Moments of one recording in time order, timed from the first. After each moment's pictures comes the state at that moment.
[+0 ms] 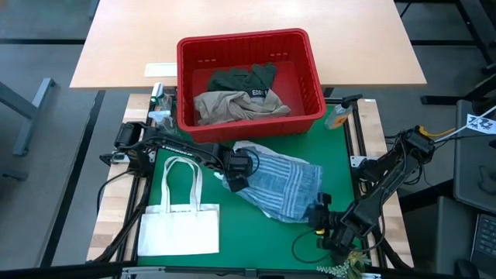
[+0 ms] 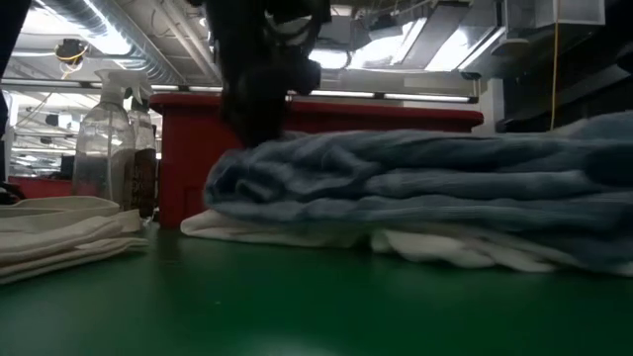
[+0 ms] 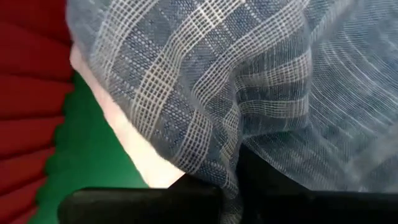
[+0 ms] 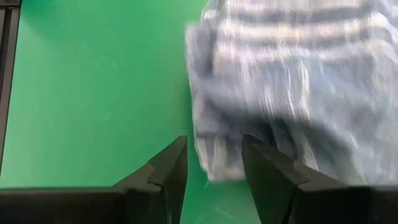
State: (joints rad) left arm -0.09 1.83 1.34 -0.82 -0.28 -0.54; right arm 0.93 1.51 0.92 -0.65 0.48 0.91
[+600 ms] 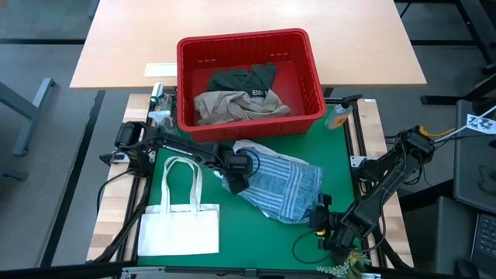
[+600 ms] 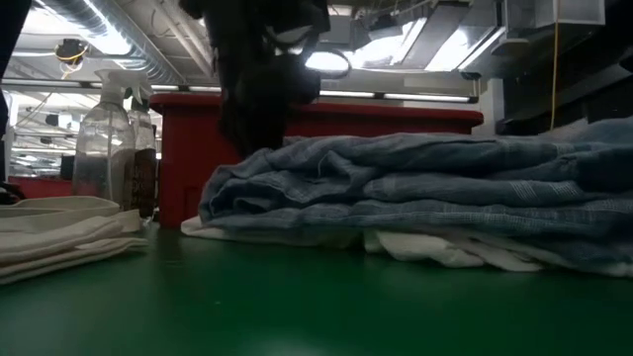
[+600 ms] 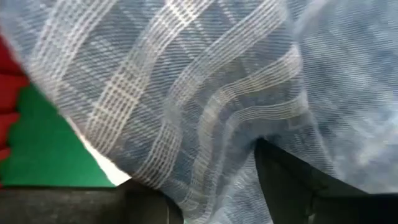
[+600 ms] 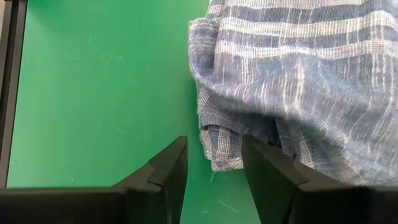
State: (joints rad) left arm -0.08 1.83 1.32 -0.78 -0.17 -0.54; right arm 0.93 1.51 0.92 -0.64 0.45 0.91
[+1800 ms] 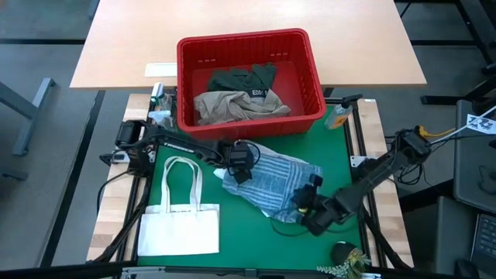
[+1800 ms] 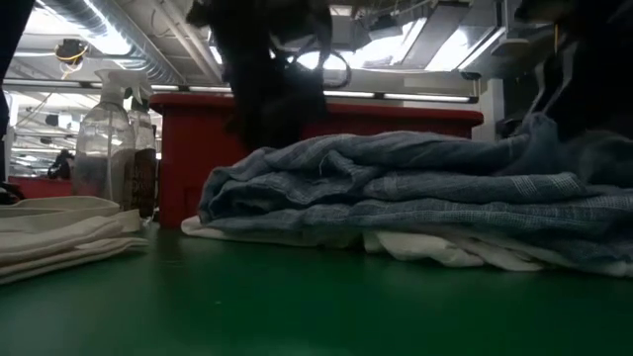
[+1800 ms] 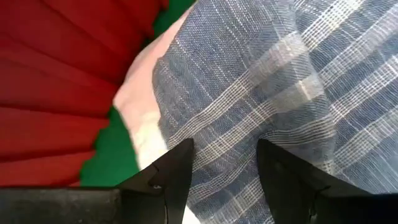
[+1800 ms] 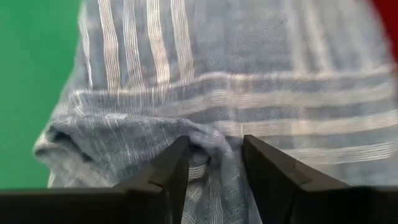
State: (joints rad) left arm -0.03 1.83 1.27 -0.65 -0.41 -0.54; right arm 0.71 1.54 0.92 -0.66 0.64 0.86
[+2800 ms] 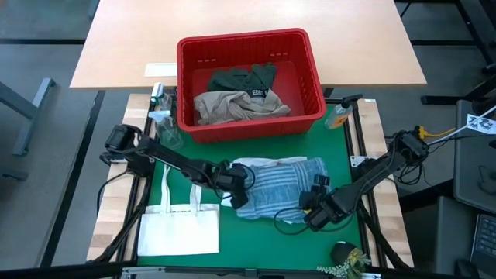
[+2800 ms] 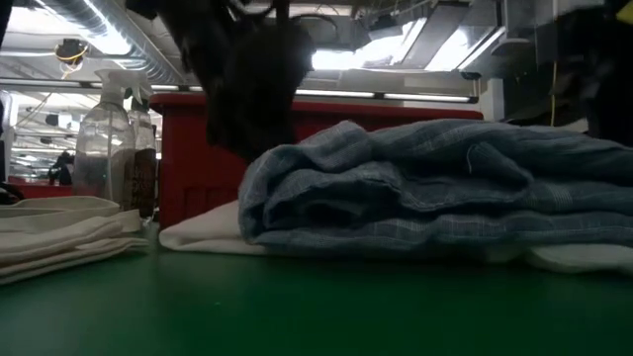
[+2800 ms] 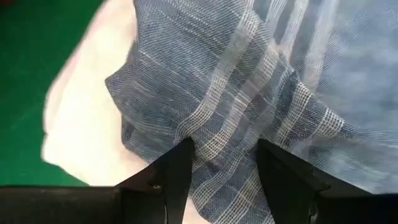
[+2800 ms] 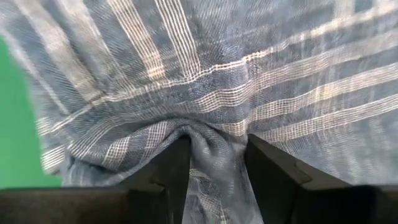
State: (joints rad) left arm -0.25 1.76 1.11 -0.38 -0.32 -0.70; right arm 0.67 1.57 1.02 -1.00 0.29 0.79
